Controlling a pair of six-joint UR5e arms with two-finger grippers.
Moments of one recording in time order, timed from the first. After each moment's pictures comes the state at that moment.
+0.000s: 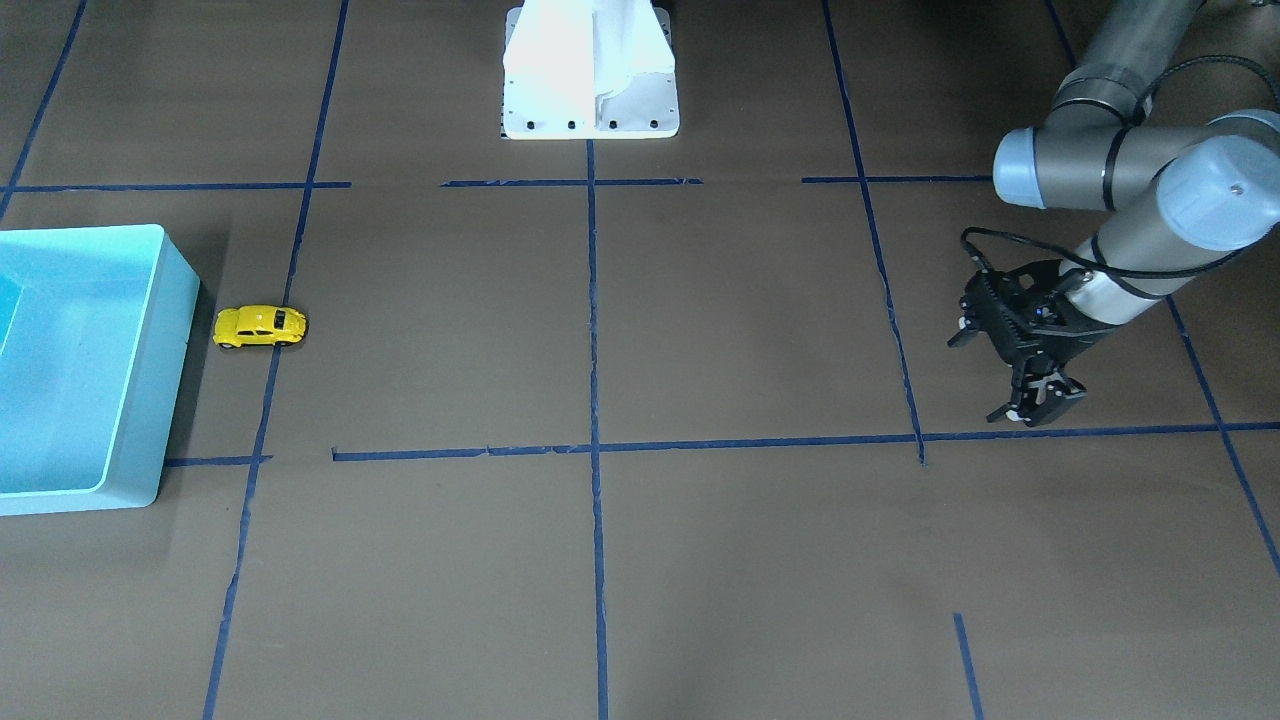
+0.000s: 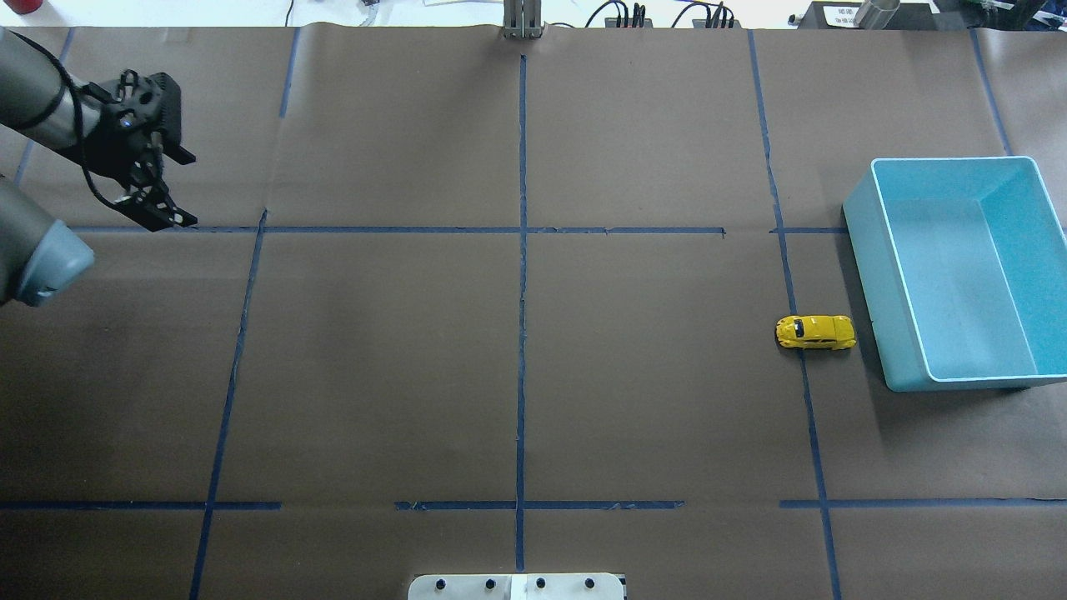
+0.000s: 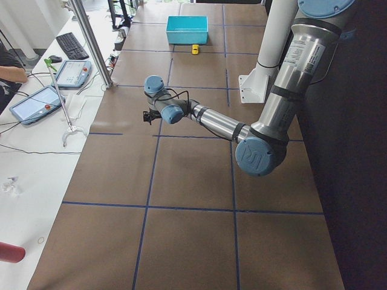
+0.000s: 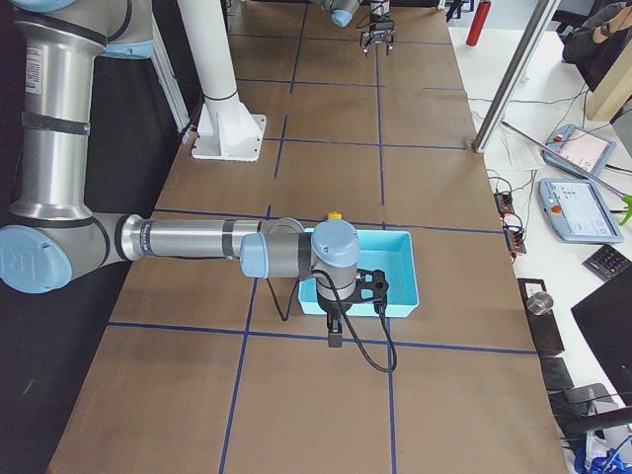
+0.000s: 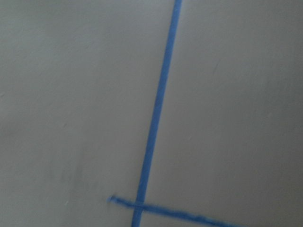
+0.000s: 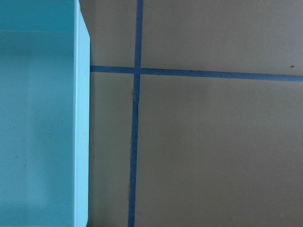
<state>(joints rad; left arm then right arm) -1.09 -1.88 -1.59 -1.95 -2.29 0.53 1.57 -1.72 1.77 -1.55 2.27 0.01</state>
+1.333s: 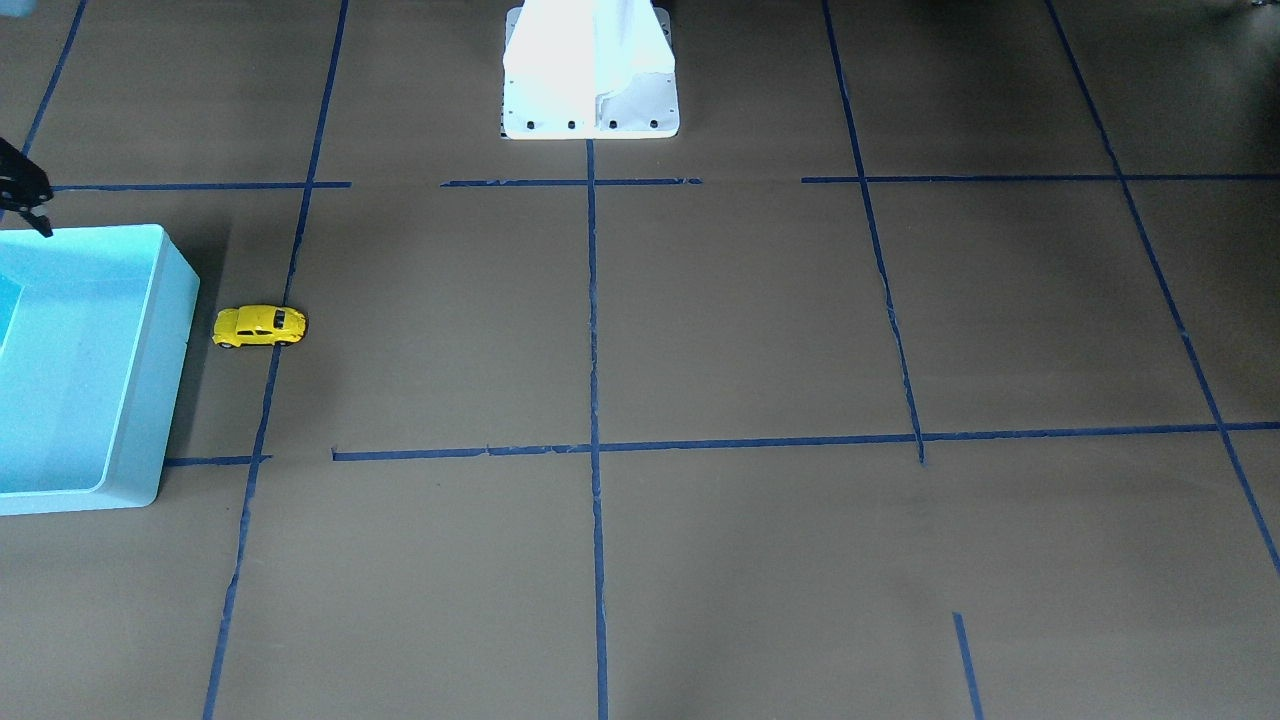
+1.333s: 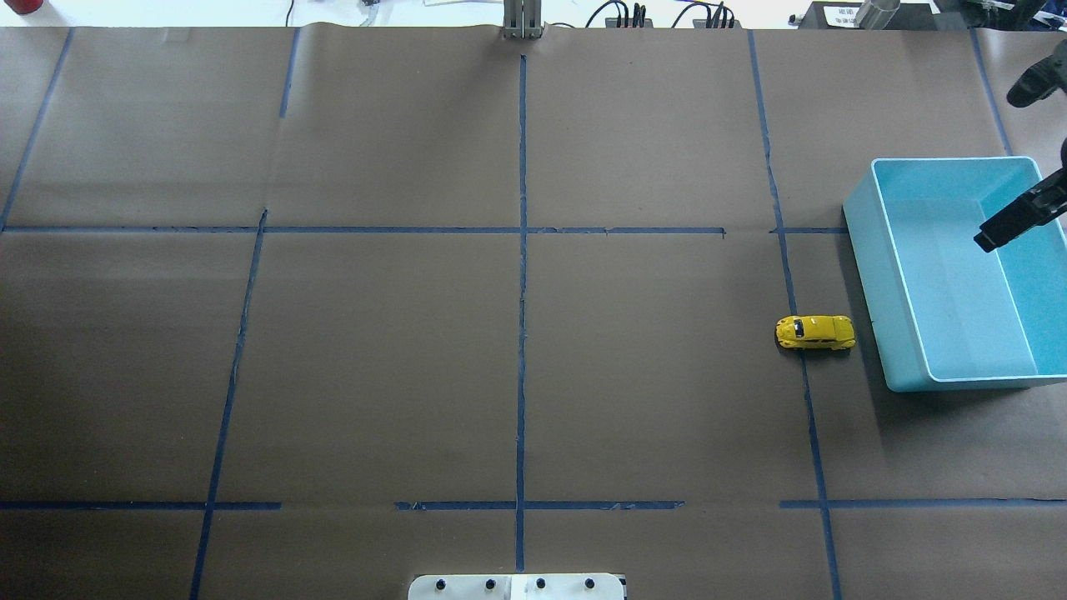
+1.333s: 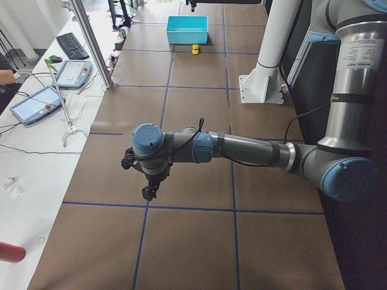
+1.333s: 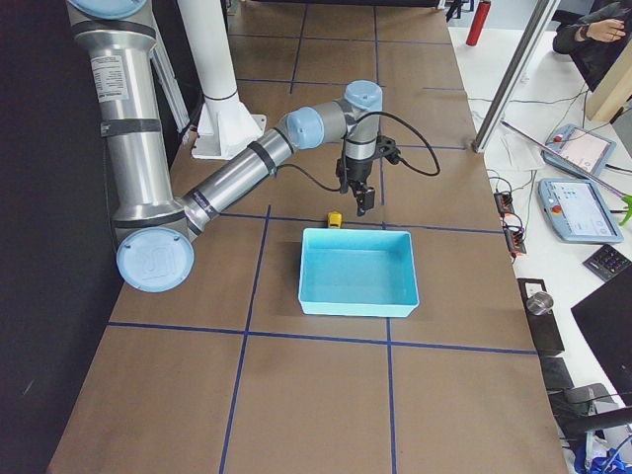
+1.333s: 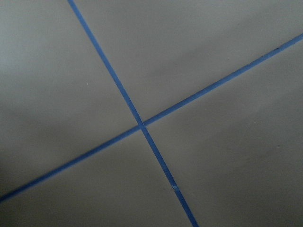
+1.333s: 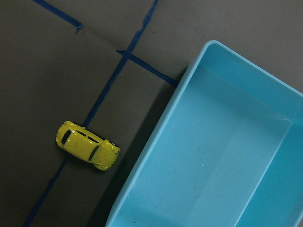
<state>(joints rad) -1.64 -1.60 -1.70 -1.39 -2.44 0.33 1.12 -1.42 2.13 -1.93 2.15 0.01</state>
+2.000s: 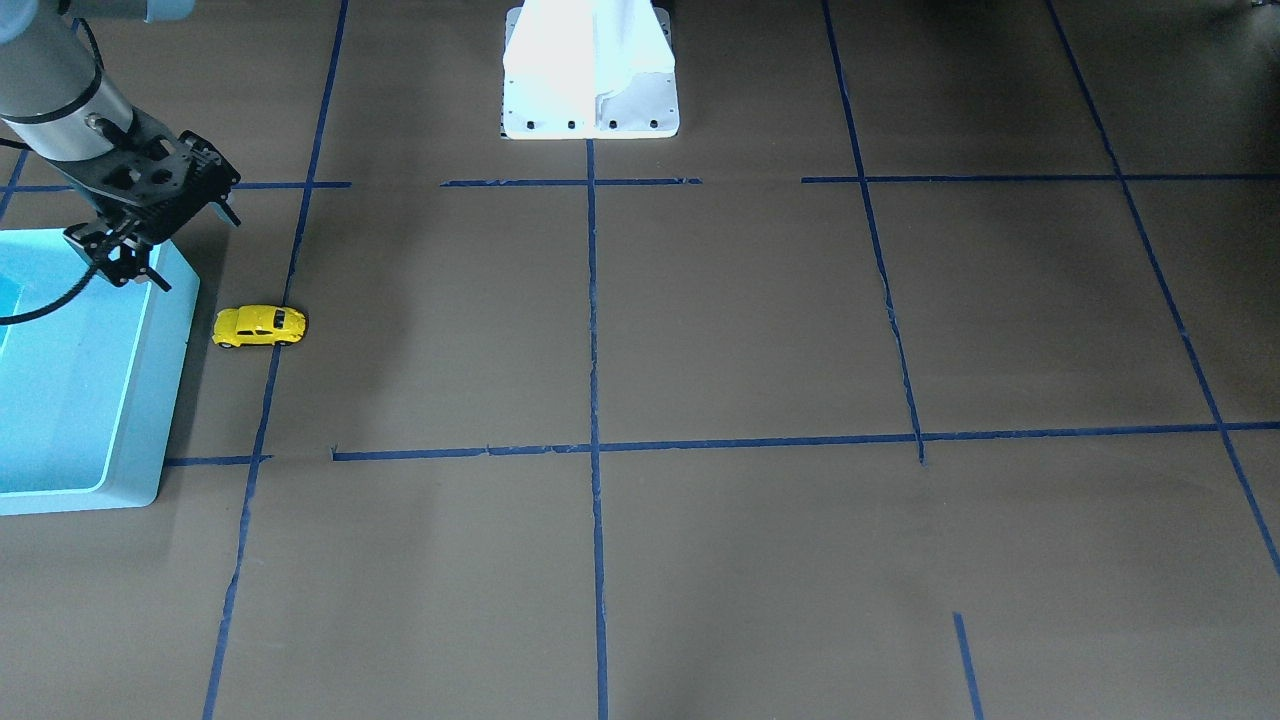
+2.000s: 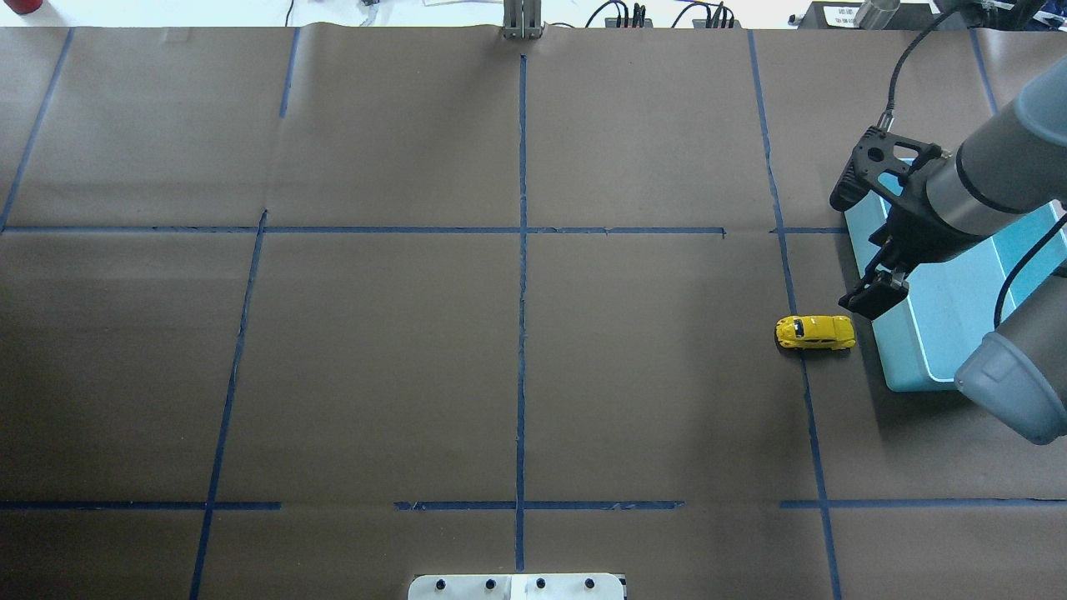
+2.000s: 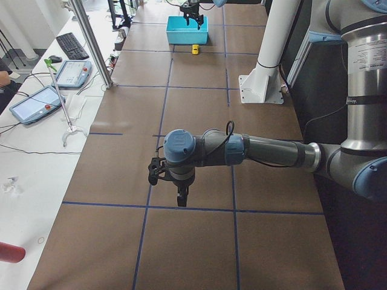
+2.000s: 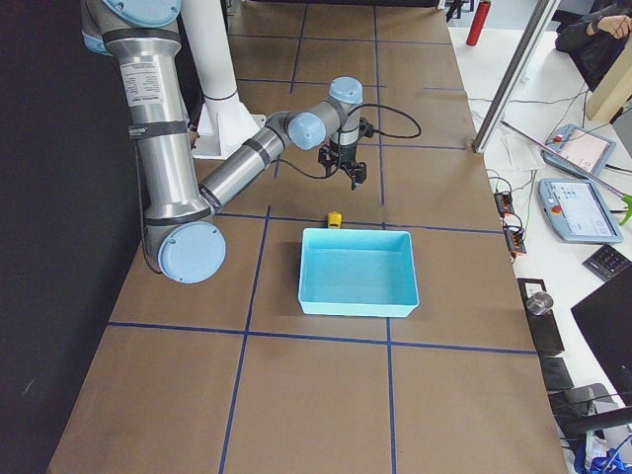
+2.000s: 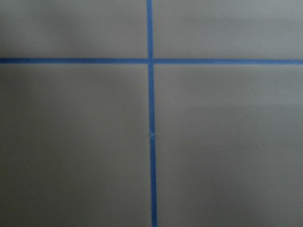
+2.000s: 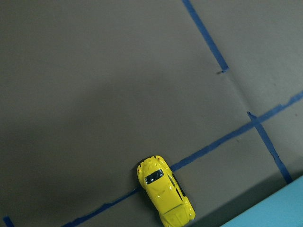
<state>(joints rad) -1.64 -1.41 -1.87 -1.37 -2.37 0.12 0.88 -1.40 2.08 -1.67 2.13 -0.24</state>
